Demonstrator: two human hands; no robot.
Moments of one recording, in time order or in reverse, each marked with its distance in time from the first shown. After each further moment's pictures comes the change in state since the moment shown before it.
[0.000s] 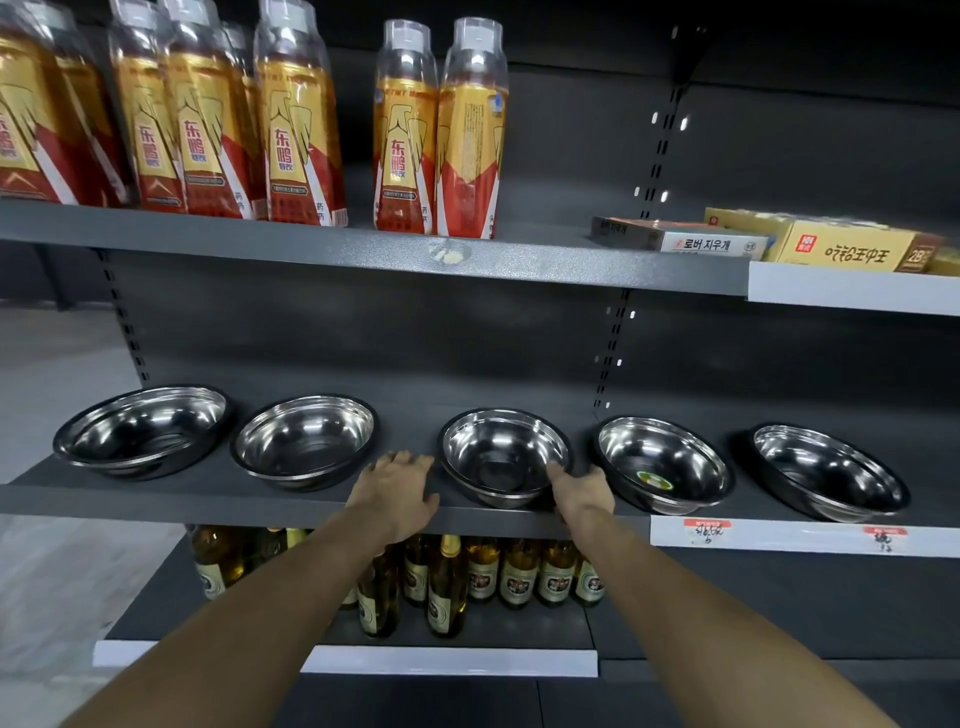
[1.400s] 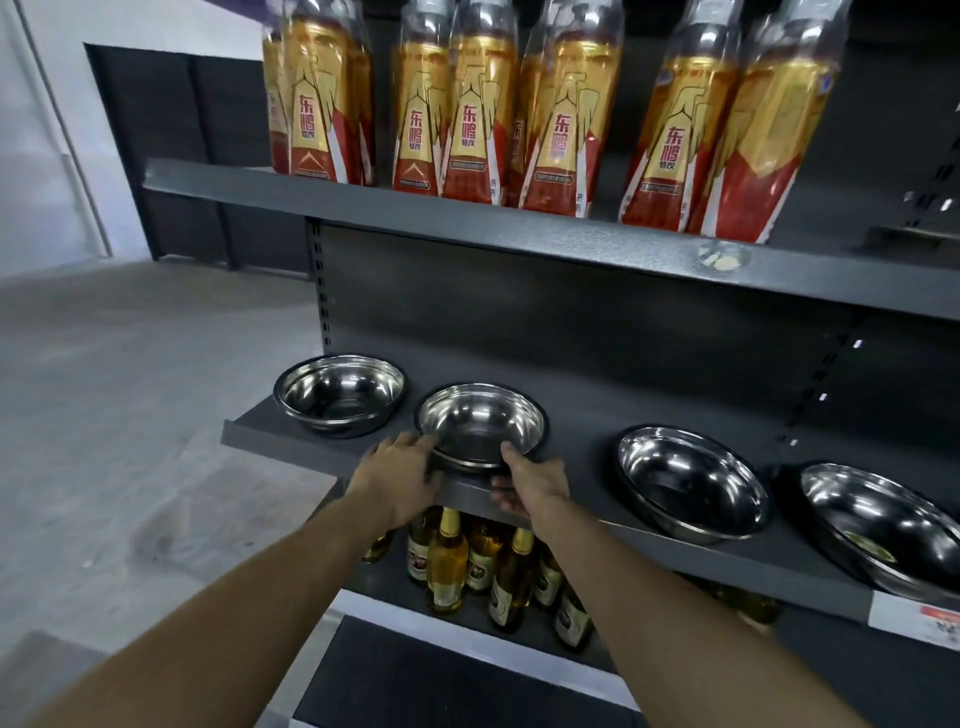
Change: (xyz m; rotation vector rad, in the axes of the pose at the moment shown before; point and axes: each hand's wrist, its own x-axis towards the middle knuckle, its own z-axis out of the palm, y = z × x) left_hand -0.051 -0.200 -0.008 -0.088 0.096 -0.234; right_hand -0.116 -0.062 0.235 0.190 -0.445 -0.004
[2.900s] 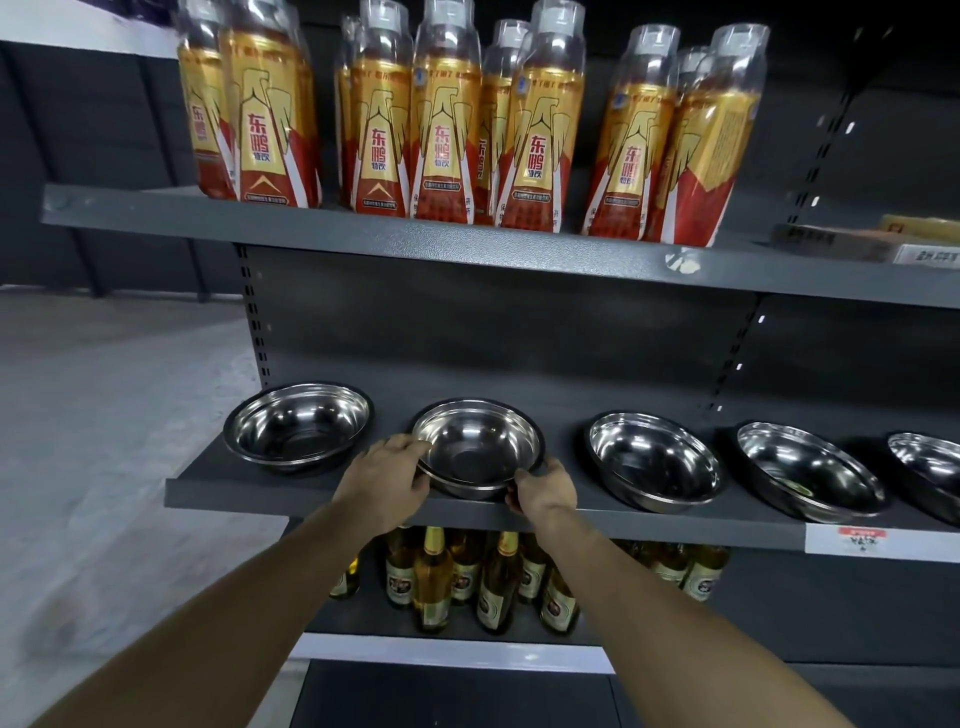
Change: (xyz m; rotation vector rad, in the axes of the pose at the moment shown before) left_hand 0.023 -0.027 -0.019 -0.041 0.037 0.292; right_hand -0.013 0.003 -0.001 0.072 0.276 -0.067
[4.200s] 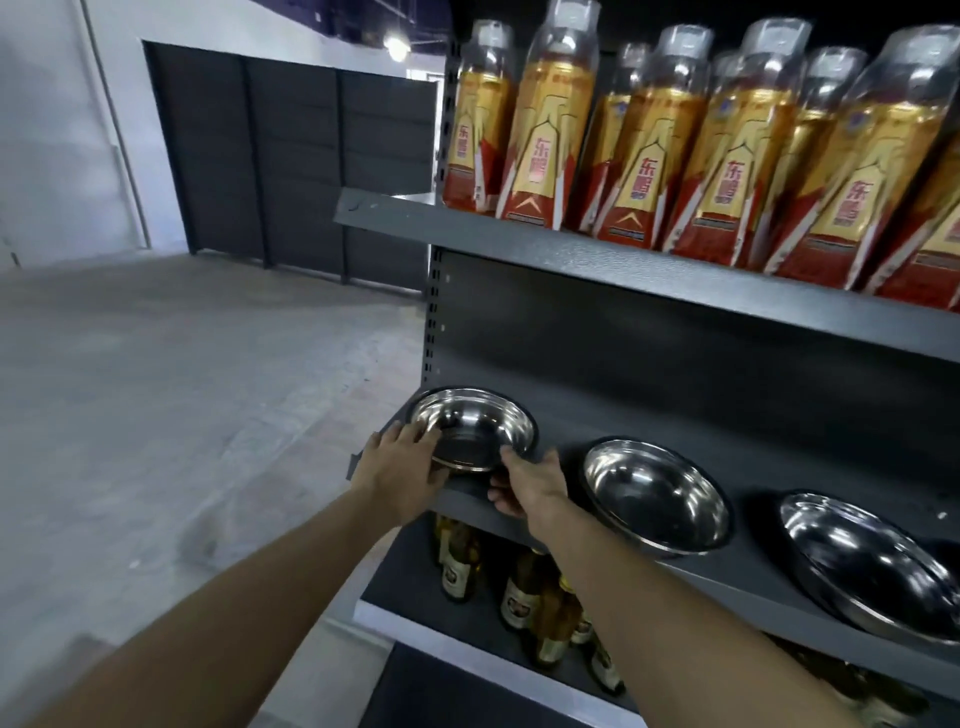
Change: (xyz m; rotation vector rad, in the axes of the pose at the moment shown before) left_hand -0.052 -0.162 -0.047 0.126 0.023 -0.304; right_hand -0.056 -0.020 0.210 -0.078 -0.361 0.041
